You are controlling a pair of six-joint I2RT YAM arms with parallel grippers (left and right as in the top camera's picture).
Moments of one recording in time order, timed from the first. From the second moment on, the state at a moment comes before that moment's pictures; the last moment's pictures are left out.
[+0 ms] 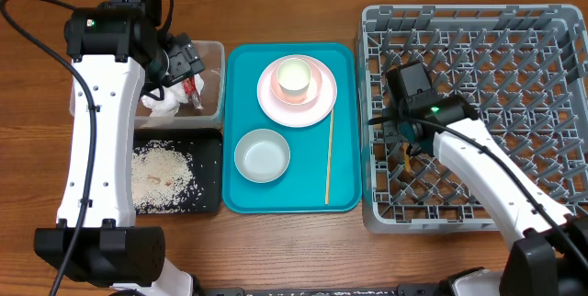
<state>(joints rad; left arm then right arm) -0.03 1.76 1.94 -1.44 -0.14 -0.56 0.33 1.56 1.10 -0.76 0.23 0.24</state>
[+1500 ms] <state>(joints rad) -0.03 1.76 1.94 -1.44 -0.14 -0.56 0.63 1.56 1.21 -0.84 -0.17 0.65</state>
